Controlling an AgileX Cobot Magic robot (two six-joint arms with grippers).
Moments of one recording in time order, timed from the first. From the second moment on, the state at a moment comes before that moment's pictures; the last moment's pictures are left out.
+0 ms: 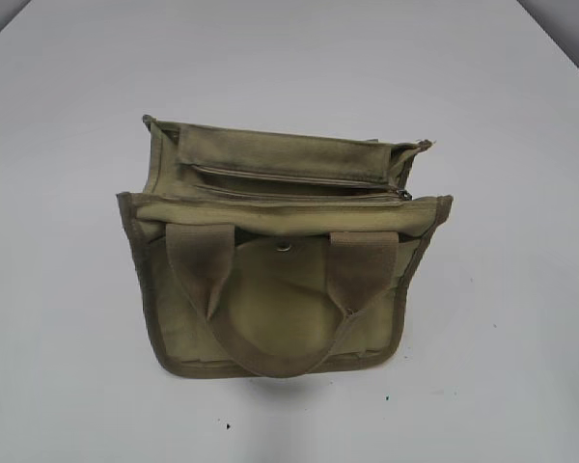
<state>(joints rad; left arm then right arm) -0.07 0.03 -0.52 0.02 1.06 0.06 0.03 0.14 -0.48 0.12 1.09 -0.20</state>
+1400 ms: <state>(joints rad) -0.06 -0.01 -0.52 0.02 1.06 0.06 0.01 -0.01 -0.48 0.17 1.09 -0.20</state>
